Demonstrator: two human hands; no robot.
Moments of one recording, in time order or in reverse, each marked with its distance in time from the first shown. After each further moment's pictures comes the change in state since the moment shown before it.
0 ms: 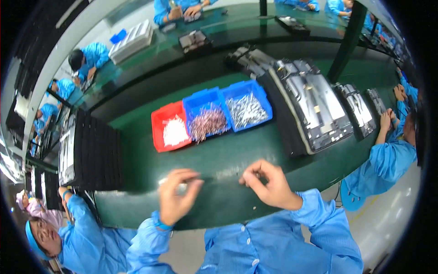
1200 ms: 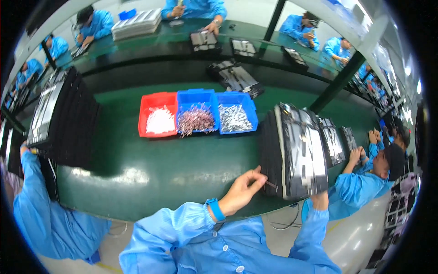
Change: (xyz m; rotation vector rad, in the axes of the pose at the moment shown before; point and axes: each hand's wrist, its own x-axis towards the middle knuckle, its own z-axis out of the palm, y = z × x) left_hand -0.005 0.049 0.207 -1.283 -0.403 -0.523; right_hand -0.088 0.042 -0.260 0.665 0.308 0.301
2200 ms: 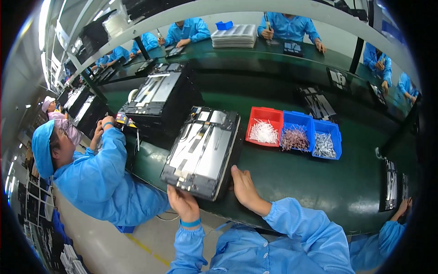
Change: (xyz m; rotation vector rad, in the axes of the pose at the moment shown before) left_hand -0.248 0.090 -0.199 -0.197 1.147 1.228; right_hand 0.027 0.284 0.403 -0.902 -0.645 0.026
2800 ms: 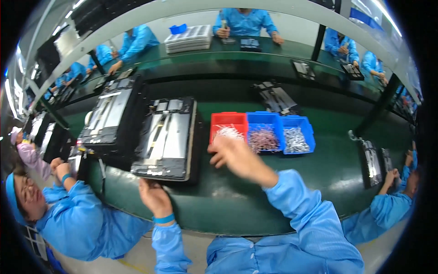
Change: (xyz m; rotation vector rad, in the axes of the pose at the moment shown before) left_hand 0.076 -0.030 0.031 0.067 -0.073 -0.127; right_hand 0.062 -0.068 -0.093 0.272 0.003 -0.063
